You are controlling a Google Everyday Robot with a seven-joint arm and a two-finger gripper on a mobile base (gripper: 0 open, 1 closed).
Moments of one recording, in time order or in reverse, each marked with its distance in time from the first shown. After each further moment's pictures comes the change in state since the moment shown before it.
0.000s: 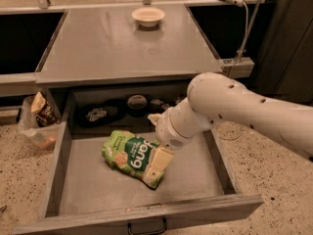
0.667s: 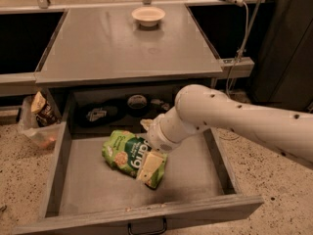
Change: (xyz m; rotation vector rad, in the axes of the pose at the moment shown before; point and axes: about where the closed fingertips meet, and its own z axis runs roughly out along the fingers) arm 0.006 -0.009 0.047 -0.011 -0.020 -0.009
